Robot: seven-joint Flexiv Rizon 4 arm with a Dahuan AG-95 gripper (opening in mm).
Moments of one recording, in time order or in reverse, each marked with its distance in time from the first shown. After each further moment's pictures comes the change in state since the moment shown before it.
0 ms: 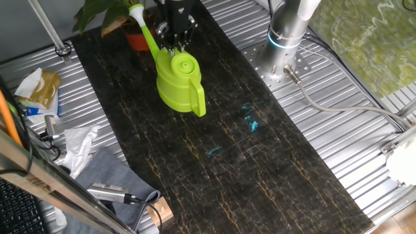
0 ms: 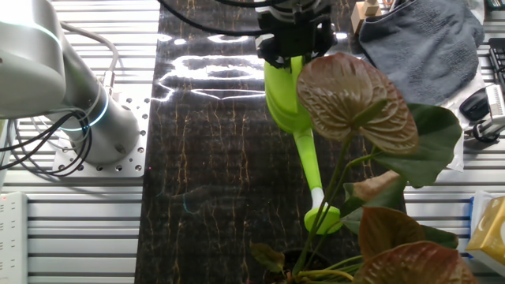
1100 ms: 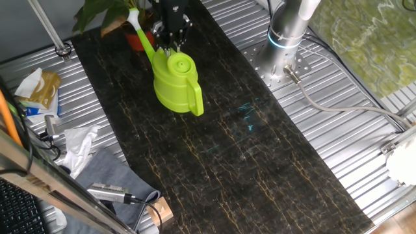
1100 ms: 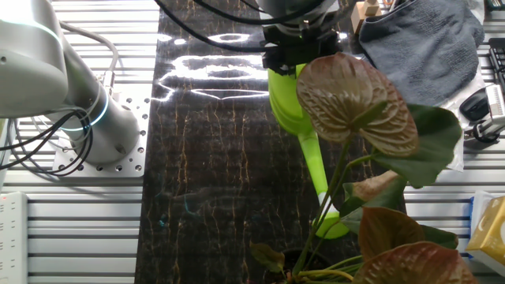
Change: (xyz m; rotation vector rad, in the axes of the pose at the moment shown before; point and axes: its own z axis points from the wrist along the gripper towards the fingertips) arm 0.011 -0.007 0.003 0.009 -0.030 -0.018
